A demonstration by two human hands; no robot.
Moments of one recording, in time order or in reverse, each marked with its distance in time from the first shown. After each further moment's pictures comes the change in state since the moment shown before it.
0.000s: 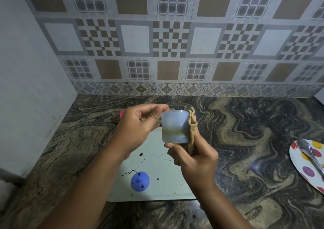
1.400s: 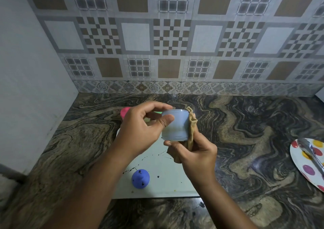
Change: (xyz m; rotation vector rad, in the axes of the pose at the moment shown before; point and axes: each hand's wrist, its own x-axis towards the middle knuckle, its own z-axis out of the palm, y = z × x) left_hand -0.003 -0.010 0.005 0.287 0.094 0.214; right_hand 0.004 0.005 -0.006 0.057 -0.027 0.188
